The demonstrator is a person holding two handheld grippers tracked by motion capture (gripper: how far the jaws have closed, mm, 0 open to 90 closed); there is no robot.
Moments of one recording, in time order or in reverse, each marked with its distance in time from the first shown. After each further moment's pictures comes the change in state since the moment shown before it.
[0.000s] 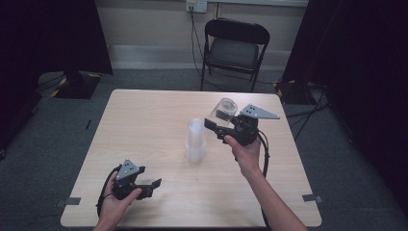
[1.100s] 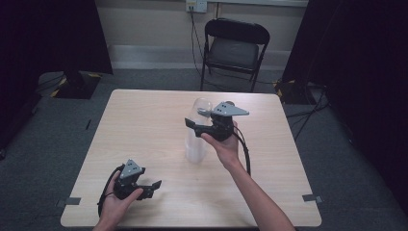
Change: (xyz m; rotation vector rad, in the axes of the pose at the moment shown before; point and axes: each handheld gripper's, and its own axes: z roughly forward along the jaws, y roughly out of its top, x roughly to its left) left arm 0.002 0.000 0.005 0.081 0.015 0.028; right arm 0.007 -0.013 0.065 0.058 -0.019 -0.146
